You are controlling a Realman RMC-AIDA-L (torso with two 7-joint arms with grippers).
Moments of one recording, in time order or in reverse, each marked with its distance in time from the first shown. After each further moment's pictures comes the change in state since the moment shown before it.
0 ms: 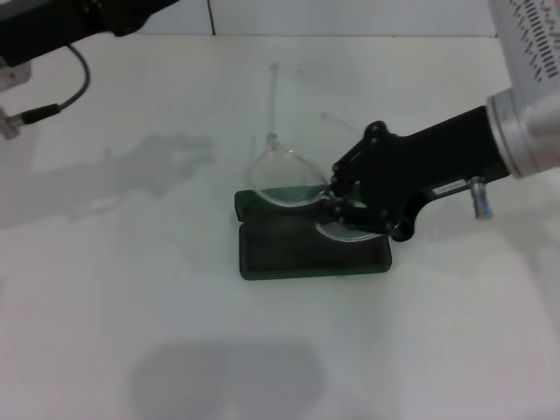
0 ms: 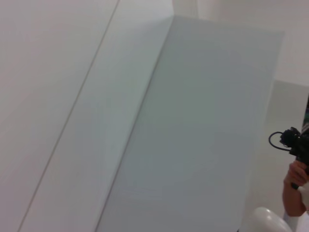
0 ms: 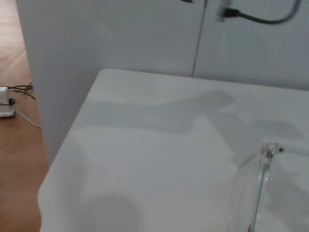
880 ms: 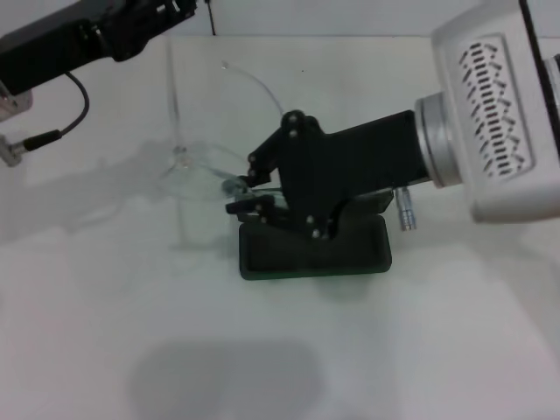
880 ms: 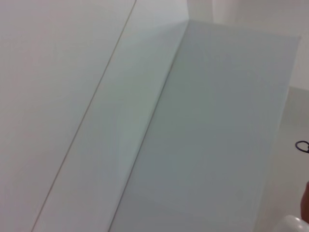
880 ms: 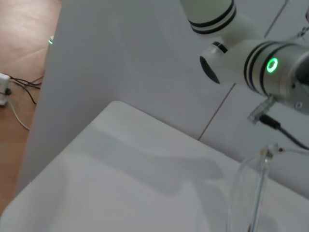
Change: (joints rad) left arm 0.050 -0.027 -0.001 -0.007 -0.012 -0.021 0.014; right arm -0.038 0.000 -0.227 -0.061 0.159 0.259 -0.313
